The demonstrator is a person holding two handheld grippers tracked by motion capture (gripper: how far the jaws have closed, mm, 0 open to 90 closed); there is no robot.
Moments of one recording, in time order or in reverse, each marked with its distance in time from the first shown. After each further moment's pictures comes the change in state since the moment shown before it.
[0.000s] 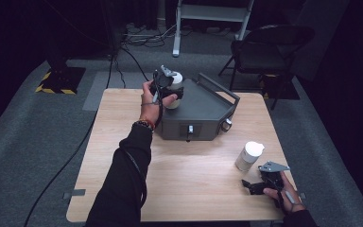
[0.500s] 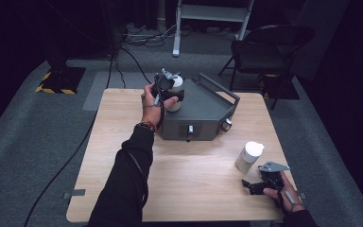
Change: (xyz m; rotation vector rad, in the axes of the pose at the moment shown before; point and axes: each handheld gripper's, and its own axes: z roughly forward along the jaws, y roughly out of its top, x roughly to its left) left arm -0.002 -0.007 0.010 0.015 -0.002 -0.013; right arm 0.000 0.000 0.000 0.000 0.000 0.000
